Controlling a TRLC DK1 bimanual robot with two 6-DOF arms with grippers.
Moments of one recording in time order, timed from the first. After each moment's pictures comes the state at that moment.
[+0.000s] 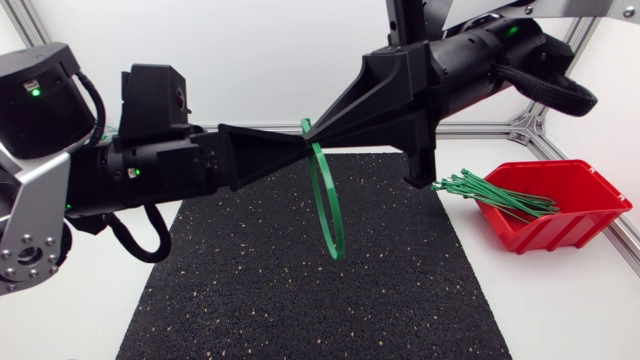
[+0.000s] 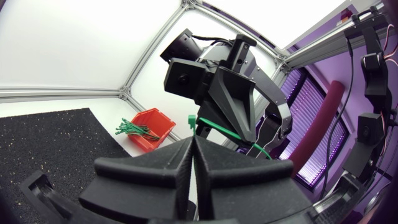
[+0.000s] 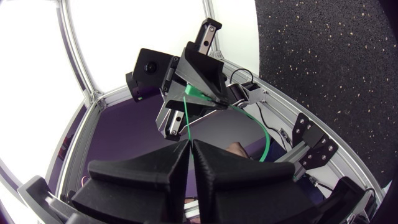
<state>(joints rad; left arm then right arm) -0.53 1.18 0.71 0.47 0.82 -0.63 0.45 1.68 1.63 -1.40 -1.37 0.44</state>
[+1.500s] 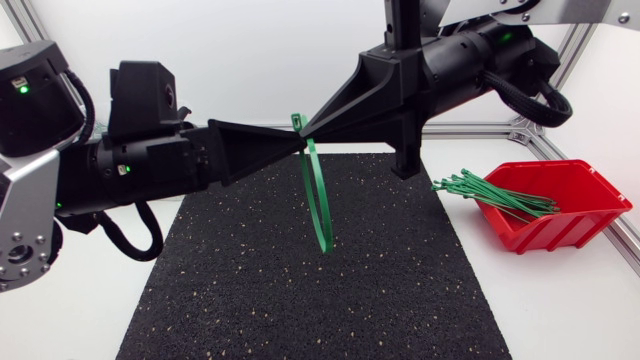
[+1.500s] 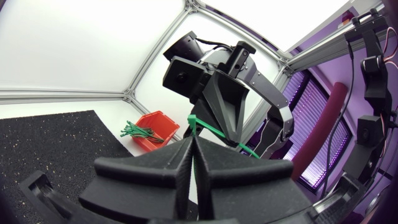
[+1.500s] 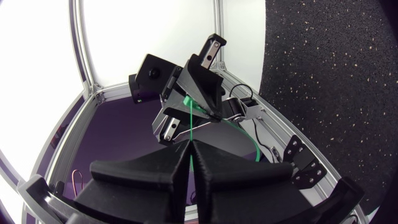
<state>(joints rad) -0.51 1.16 0.71 0.45 0.82 -0.62 0.45 1.68 1.60 -1.25 -1.36 0.42</state>
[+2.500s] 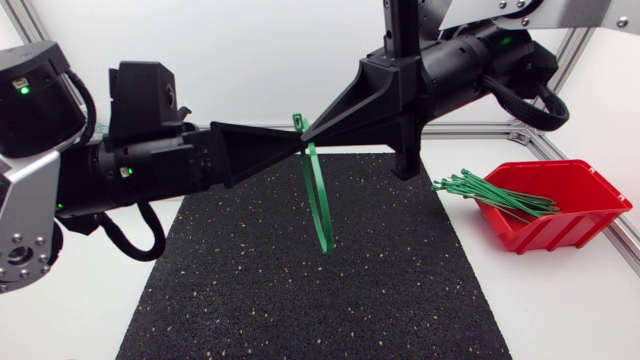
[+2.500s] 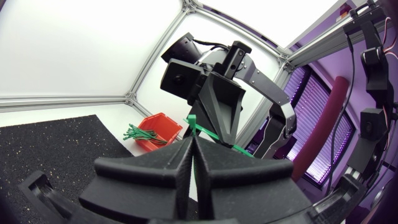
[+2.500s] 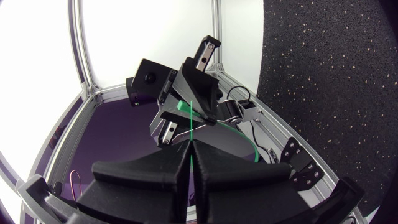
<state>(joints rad) -0.51 1.16 0.71 0.45 0.80 -0.58 0.44 1.68 1.59 -1.24 -1.35 0.42</state>
